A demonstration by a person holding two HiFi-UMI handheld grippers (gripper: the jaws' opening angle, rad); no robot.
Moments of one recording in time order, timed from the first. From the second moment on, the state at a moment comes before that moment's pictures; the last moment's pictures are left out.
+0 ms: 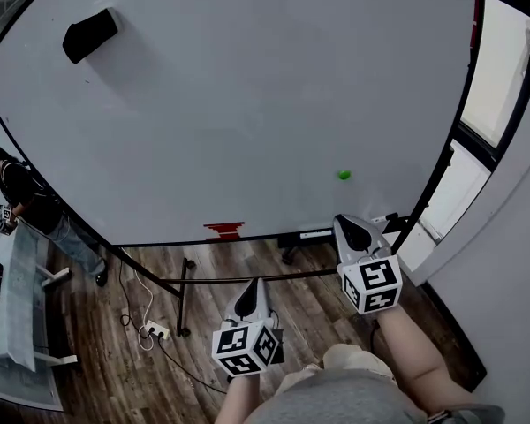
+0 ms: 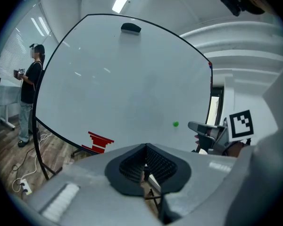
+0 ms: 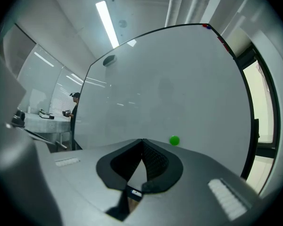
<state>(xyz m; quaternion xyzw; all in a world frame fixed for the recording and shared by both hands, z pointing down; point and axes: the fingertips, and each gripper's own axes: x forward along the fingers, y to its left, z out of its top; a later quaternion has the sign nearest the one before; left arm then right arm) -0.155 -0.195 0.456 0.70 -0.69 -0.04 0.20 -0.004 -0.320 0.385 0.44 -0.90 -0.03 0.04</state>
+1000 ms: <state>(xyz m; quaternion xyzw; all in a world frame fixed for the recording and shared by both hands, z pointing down) -0.172 -0.246 0.476 0.69 -0.70 -0.03 0.21 0.011 -0.434 0.407 0.51 -0.86 -0.04 0.08</state>
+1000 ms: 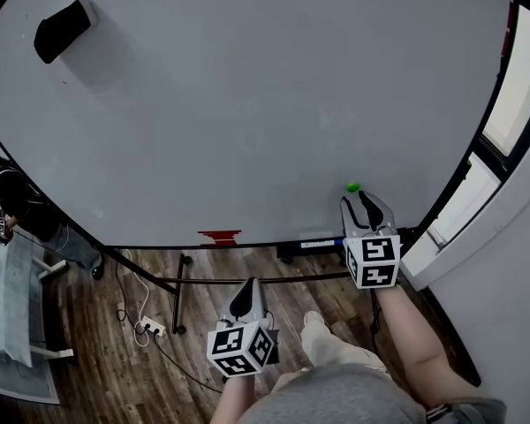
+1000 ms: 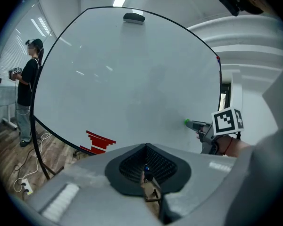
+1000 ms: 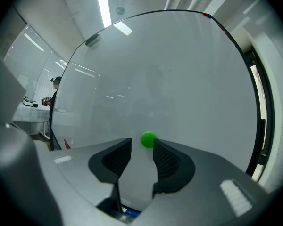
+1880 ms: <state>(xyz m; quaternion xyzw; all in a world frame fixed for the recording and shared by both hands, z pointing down) -0.179 -0.271 0.480 0.69 -0.69 -0.01 0.21 0.012 -0.457 0.406 0.55 -0.83 -0.04 0.06</state>
